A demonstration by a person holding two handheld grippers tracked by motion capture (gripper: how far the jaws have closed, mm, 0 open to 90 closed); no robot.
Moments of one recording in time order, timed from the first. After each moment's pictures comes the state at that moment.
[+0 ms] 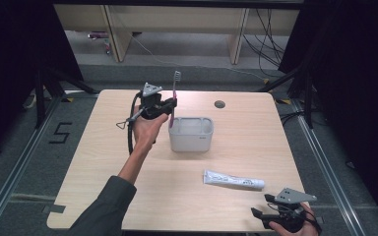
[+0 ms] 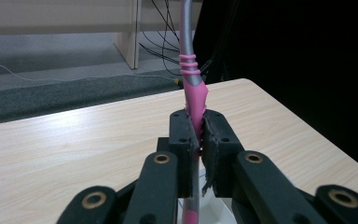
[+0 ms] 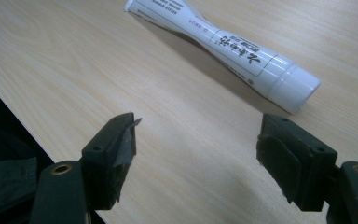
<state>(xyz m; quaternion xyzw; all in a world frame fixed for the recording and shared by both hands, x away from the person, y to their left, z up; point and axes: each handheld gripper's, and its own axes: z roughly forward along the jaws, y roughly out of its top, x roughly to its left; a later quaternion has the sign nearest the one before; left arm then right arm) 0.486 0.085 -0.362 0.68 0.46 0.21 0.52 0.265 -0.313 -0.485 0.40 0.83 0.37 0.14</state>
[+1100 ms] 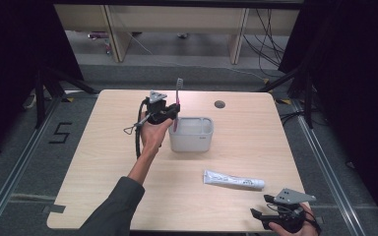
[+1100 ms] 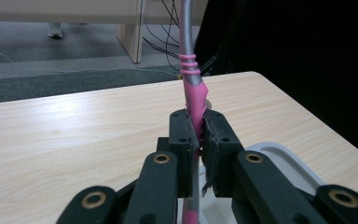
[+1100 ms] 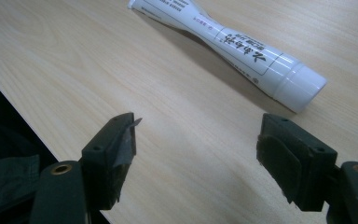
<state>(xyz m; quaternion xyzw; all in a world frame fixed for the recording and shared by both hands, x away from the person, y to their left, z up) 0.498 0.077 -0.398 0.68 0.48 0.20 0.52 0.265 -0.312 -0.486 0.40 0.83 0.36 0.13</state>
